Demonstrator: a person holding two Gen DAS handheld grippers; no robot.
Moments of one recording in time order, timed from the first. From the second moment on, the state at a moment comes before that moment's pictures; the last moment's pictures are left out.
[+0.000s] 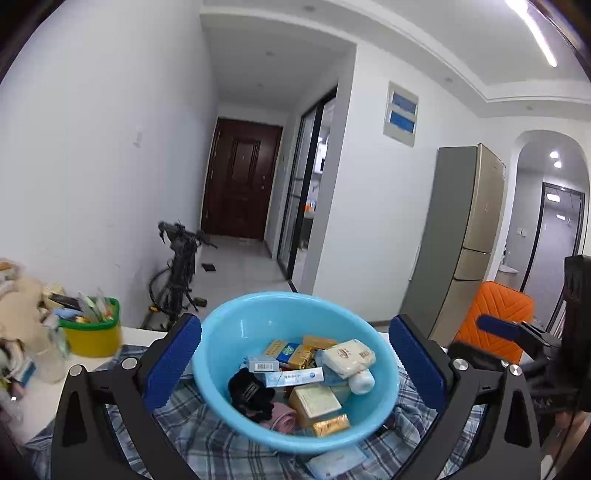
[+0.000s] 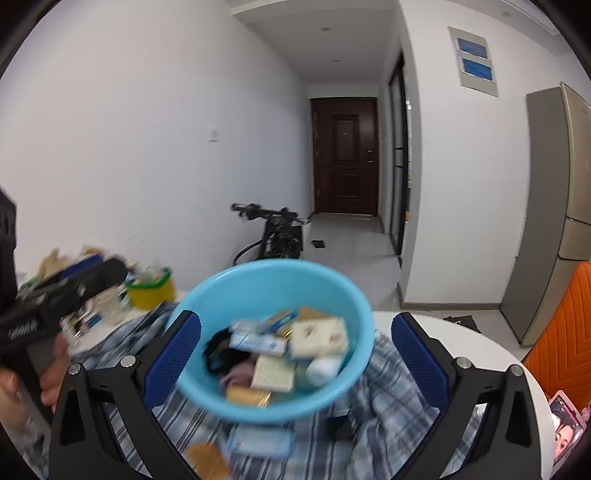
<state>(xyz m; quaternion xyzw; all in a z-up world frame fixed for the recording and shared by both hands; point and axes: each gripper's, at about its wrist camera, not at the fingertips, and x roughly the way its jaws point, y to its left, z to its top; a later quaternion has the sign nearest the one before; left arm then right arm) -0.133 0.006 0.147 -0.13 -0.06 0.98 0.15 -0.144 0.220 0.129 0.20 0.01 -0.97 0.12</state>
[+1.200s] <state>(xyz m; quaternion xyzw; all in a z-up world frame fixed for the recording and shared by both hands) -0.046 0.012 0.054 -0.32 0.00 0.94 0.11 -0.036 0.206 0.059 0.26 0.03 -0.96 0.12</state>
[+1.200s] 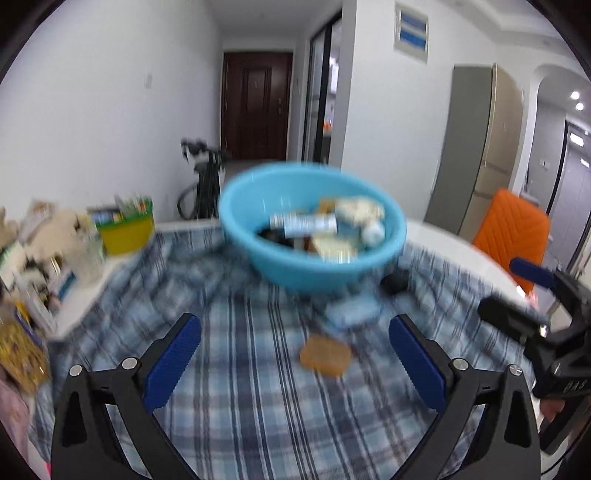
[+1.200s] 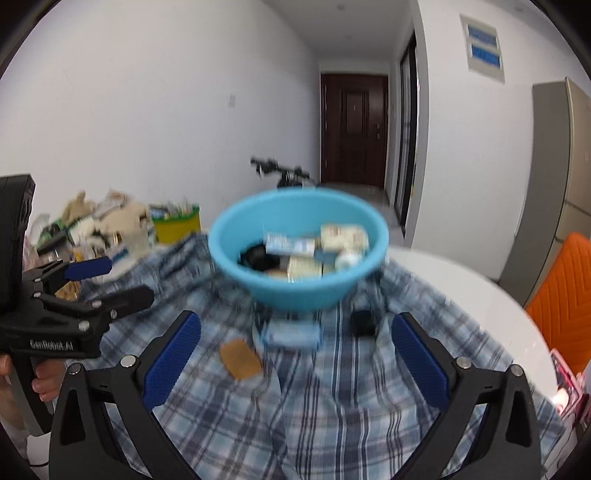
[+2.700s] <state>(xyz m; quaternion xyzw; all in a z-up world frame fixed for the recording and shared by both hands) -0.144 0.085 -0.062 -0.45 0.10 0.85 0.25 -0.047 0.268 -0.016 0.34 -0.05 -0.93 0.10</state>
